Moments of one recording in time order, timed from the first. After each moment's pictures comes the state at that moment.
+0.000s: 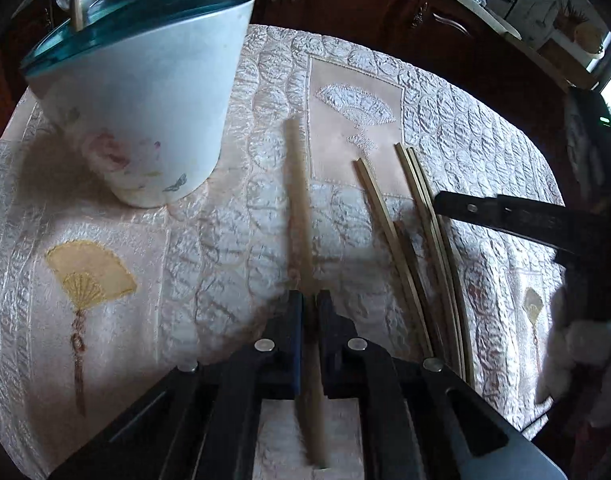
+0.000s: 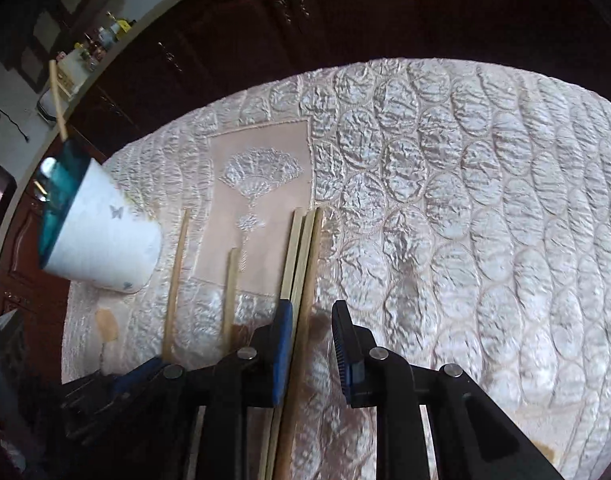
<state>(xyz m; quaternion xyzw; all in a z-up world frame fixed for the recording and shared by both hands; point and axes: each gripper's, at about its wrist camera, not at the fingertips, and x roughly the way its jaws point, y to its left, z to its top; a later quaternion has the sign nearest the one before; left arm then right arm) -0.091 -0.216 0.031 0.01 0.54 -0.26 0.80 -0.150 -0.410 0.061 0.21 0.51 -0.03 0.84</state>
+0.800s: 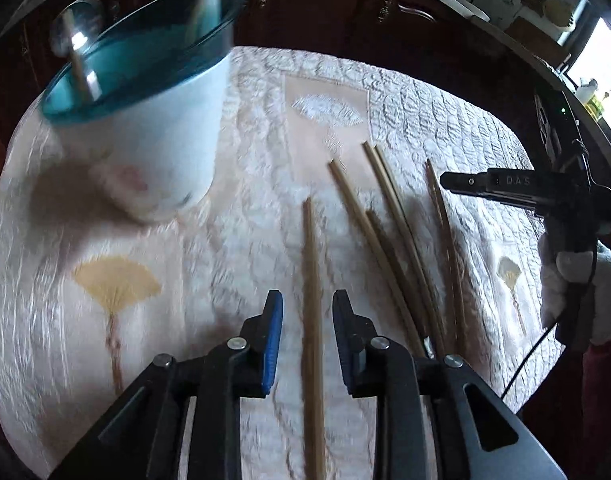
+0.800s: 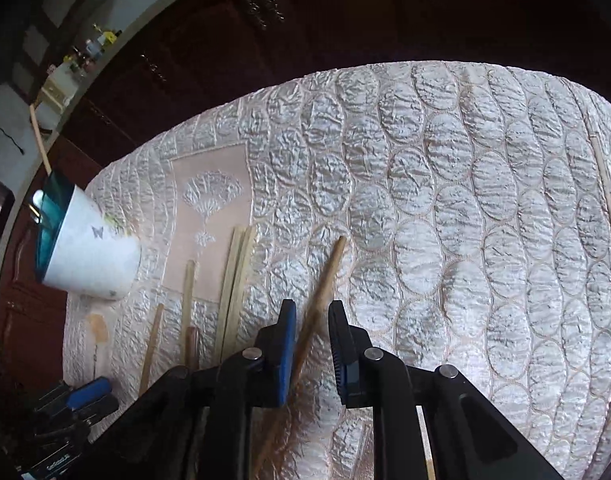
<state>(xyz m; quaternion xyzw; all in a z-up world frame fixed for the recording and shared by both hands) -0.095 -0.217 0.063 0.06 0.52 -0.31 0.79 -0.153 -0.456 0.074 0.24 0.50 -0.04 0.83</state>
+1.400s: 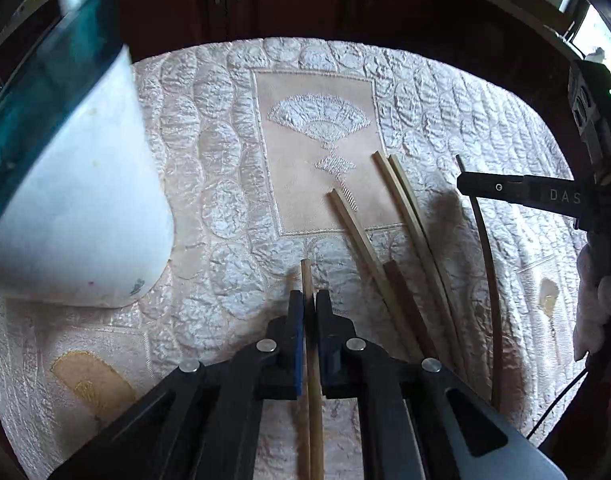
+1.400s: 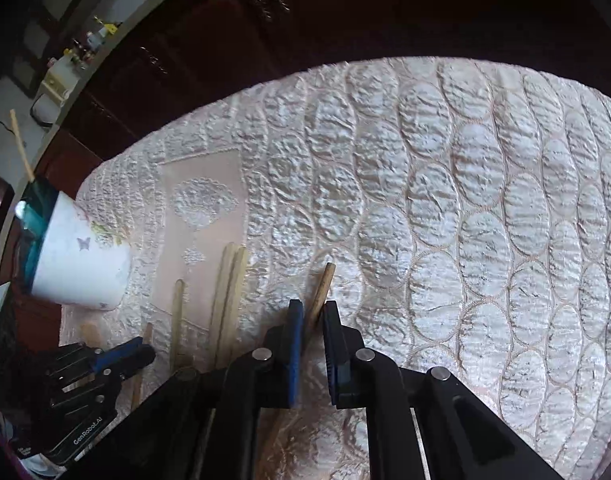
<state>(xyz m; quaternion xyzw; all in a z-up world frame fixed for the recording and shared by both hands) -0.056 -0.262 0.043 0.11 0.53 -0.30 0.78 -0.132 -0.460 0.074 0.22 0.50 -0.01 0.84</state>
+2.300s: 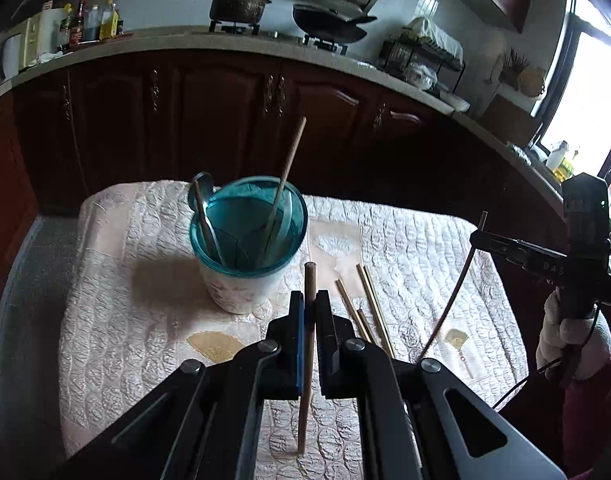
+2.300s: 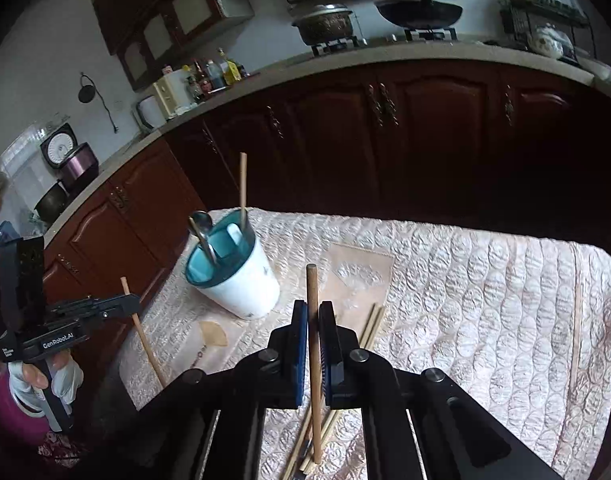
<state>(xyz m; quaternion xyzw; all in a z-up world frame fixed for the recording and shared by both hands) -0.111 -0.116 0.201 -0.01 0.40 -0.31 0.86 -0.225 -0.383 0.248 0.13 0.35 0.08 0.92</state>
